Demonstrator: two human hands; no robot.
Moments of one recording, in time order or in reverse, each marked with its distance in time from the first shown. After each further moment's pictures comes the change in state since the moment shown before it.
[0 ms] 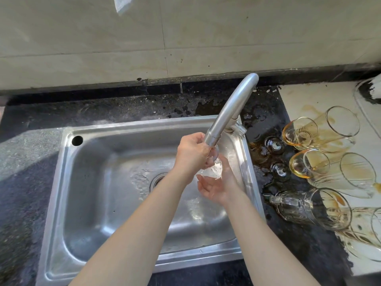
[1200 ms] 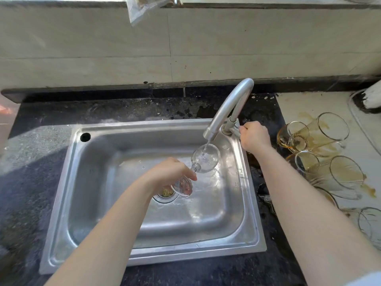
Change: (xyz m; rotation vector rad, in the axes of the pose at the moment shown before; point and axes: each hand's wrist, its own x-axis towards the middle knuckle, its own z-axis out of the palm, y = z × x) left_hand -0.032 -0.020 -0.053 0.449 -0.118 -0.312; right_hand -0.033 -0.119 0.011 -1.504 0.623 -0.902
